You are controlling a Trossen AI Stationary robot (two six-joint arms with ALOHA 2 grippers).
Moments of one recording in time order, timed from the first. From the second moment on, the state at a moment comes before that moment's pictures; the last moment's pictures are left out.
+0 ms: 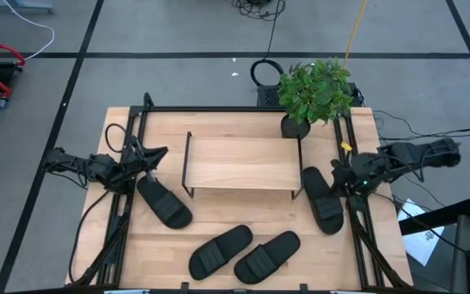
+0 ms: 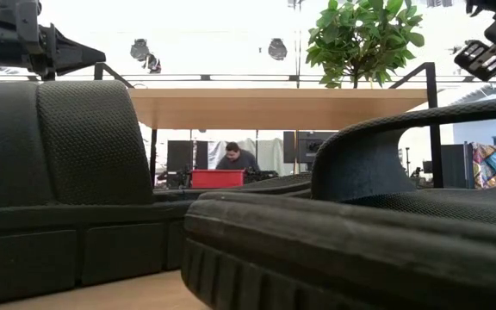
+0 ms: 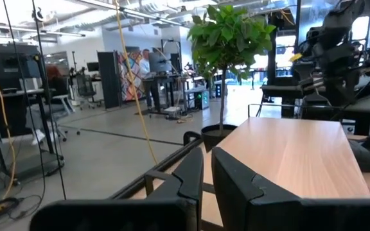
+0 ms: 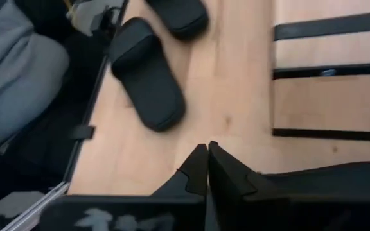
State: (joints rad) left arm -0.29 0.02 0.10 0.10 -0.75 0.17; right arm 0.26 0.48 0.67 -0.95 -0.19 0.33
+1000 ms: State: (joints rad) left arm -0.29 0.02 0.10 -0.03 -0.75 0.02; right arm 1.16 1.20 0.85 -0.98 0.72 0.99
